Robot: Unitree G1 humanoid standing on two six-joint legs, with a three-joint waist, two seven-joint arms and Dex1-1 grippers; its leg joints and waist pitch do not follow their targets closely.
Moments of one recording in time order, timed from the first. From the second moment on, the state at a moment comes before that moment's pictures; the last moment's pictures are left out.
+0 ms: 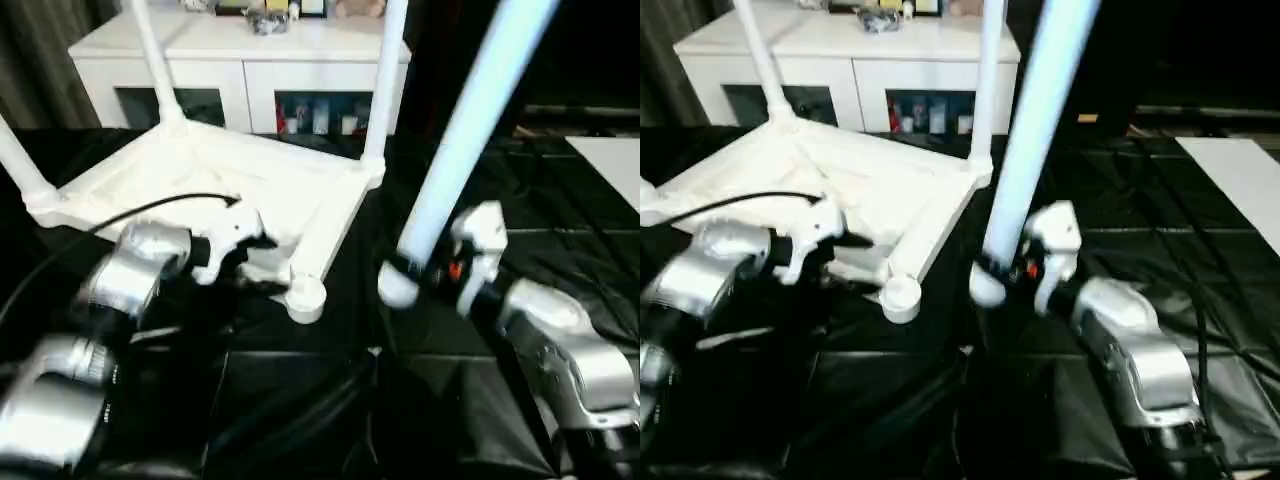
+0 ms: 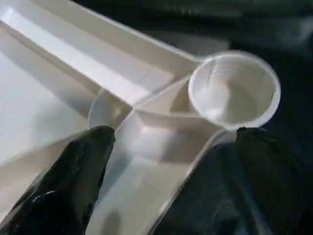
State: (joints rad) left arm -0.82 0.53 -0.35 0.82 0.07 -0.01 -1.22; right arm -0.23 -0.37 0.05 -0.12 0.37 0.45 0.72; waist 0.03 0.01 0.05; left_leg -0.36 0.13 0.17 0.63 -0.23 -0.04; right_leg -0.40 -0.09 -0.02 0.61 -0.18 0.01
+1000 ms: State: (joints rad) left arm -0.96 0.49 -0.45 1.16 0.25 -0.25 -1.26; right arm -0.22 -0.40 0.09 -0.16 0.39 0.48 0.75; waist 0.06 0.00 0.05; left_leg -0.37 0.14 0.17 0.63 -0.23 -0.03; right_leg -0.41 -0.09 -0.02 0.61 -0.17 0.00
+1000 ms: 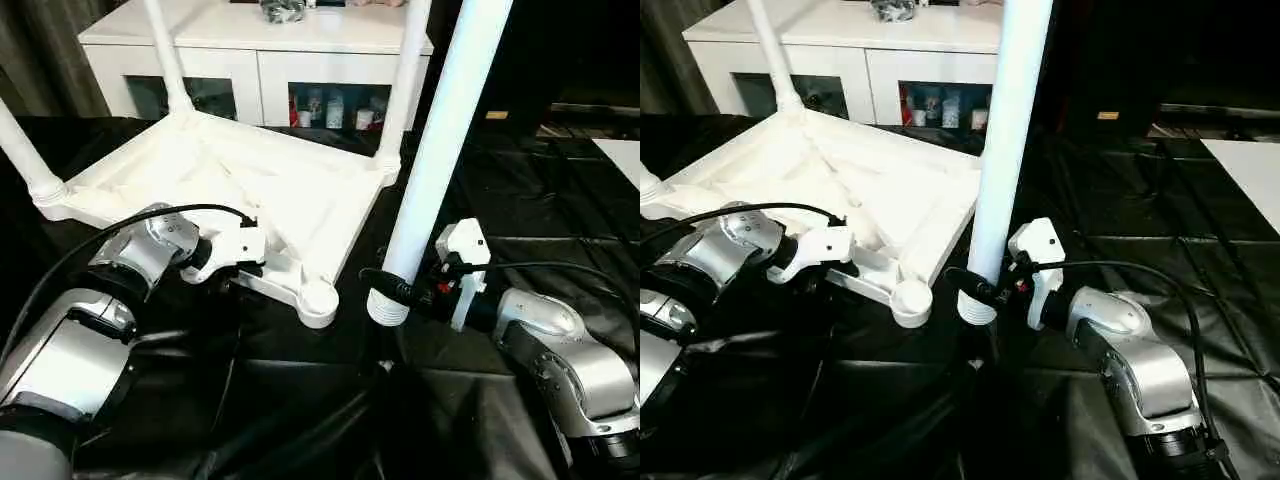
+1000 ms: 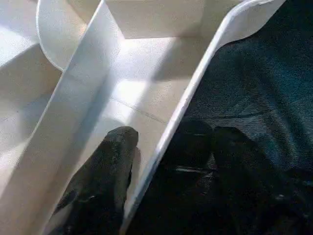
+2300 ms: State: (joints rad) left arm -0.56 0.36 -0.23 0.48 0.17 0.31 -1.01; right arm -0.20 -0.37 0.10 -0.15 0.38 0.47 0.71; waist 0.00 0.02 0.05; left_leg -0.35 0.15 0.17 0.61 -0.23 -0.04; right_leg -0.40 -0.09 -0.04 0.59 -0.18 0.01
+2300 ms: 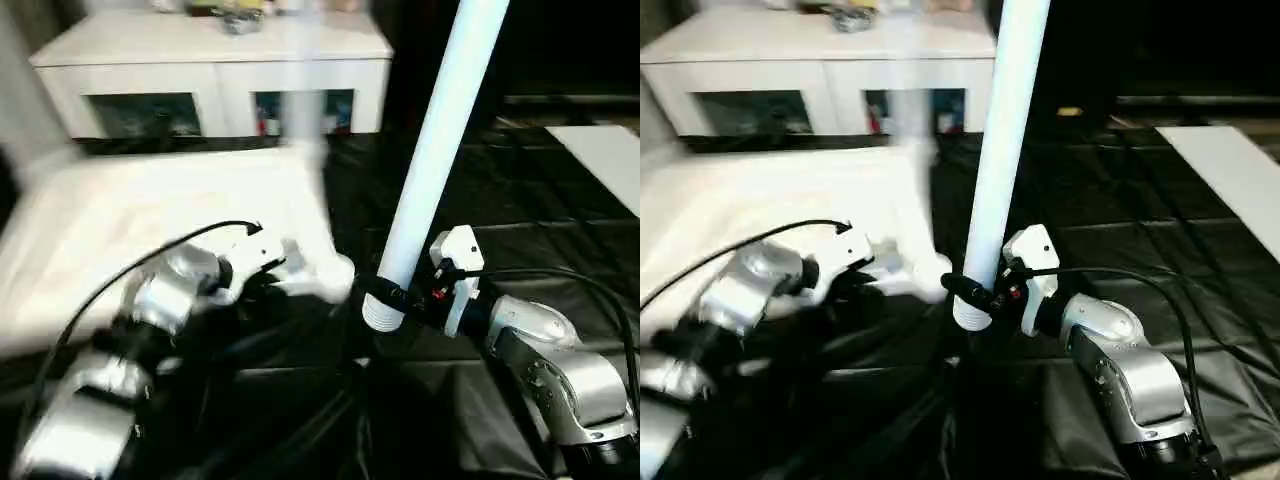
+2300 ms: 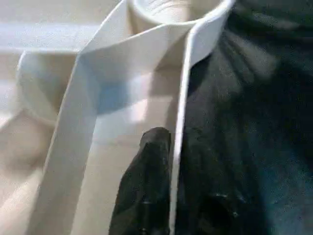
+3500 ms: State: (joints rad) left arm -0.43 0.41 -0.33 0.24 0.11 0.22 -1.14; right arm -0.40 -0.40 0.12 0.02 0.43 0.66 0.78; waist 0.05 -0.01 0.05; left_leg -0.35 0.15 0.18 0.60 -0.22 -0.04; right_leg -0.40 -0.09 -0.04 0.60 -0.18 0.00
